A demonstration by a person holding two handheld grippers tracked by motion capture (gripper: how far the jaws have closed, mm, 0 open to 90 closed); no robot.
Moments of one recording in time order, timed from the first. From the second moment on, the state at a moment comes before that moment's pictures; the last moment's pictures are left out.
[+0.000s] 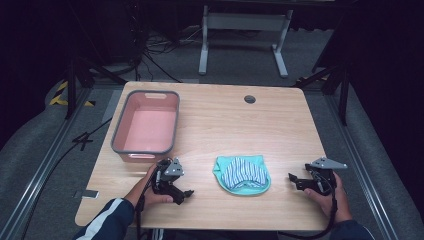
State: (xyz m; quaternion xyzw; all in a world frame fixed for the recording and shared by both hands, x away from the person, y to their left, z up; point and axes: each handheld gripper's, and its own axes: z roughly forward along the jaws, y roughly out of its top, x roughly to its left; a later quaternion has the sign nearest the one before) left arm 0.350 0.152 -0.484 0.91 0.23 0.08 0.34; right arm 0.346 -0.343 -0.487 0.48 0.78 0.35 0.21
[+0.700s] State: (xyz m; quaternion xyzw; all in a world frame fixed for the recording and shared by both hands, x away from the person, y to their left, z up) left arm 0.350 0.152 -0.483 0.91 0.23 0.08 0.34; right arm 0.344 -0.341 -0.486 0.49 0.78 0.34 0.21
